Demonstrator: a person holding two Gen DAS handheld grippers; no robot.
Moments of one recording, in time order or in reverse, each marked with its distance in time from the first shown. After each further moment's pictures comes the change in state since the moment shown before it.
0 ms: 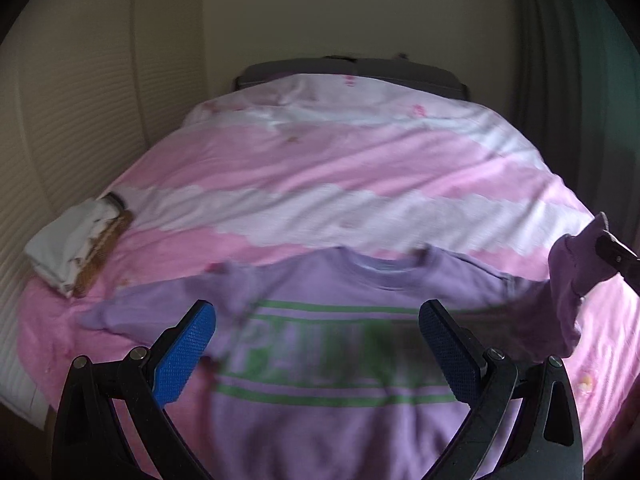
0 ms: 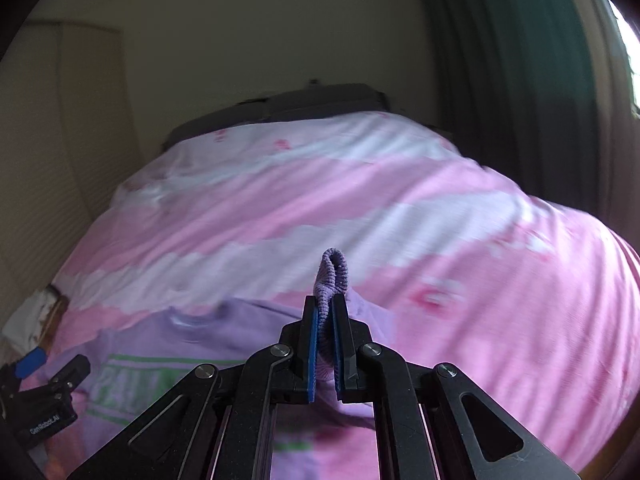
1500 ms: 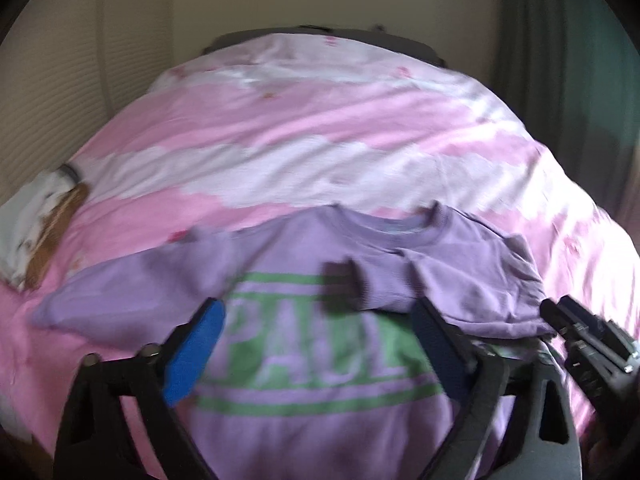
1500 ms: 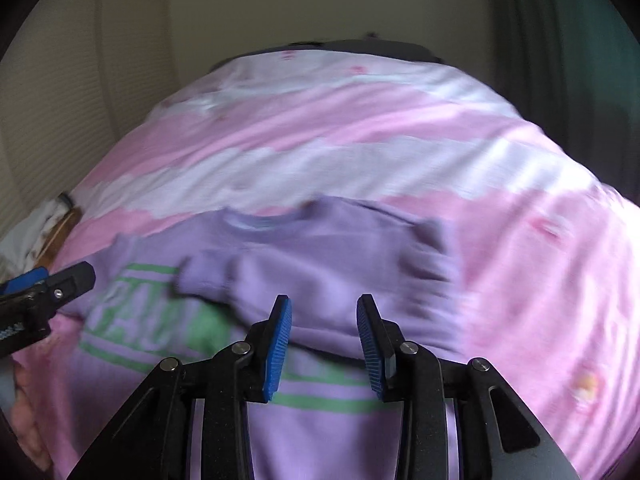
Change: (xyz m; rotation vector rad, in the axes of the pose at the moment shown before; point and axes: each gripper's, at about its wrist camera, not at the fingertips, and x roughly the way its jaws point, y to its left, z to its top) left arm 0.077 0.001 -0.028 0.072 0.106 -0.159; right arm 0.040 0.058 -0.083 -0.072 0.174 0.023
